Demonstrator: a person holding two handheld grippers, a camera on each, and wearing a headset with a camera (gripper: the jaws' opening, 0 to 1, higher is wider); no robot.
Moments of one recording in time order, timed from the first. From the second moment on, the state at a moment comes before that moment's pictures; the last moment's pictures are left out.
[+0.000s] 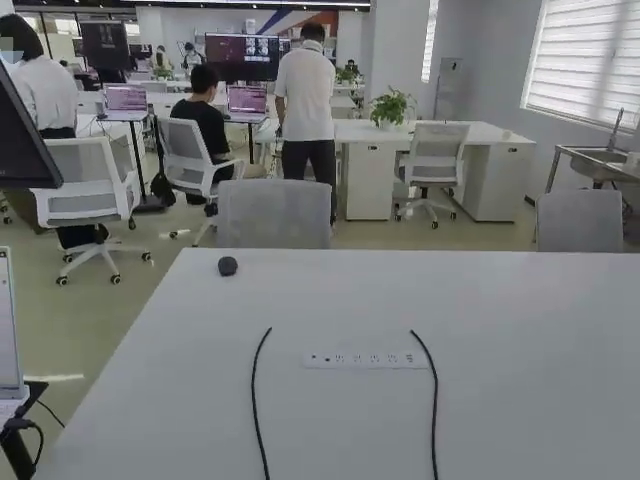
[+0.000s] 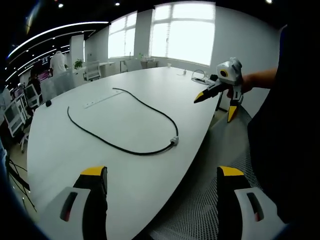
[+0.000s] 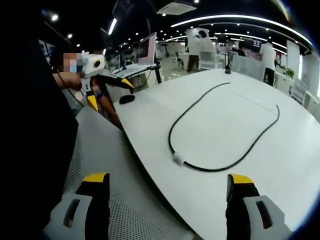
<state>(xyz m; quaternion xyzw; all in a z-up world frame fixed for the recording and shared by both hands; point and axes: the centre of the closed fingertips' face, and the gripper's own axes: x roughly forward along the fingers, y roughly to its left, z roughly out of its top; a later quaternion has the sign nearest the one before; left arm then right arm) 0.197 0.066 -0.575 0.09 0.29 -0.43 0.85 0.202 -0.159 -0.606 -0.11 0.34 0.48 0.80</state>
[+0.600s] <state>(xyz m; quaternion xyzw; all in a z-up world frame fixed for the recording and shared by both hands) 0.200 0.049 -0.591 0.08 0.28 -0.44 0.85 0.236 -0.133 -0.618 -0.16 0.34 0.51 0.77</state>
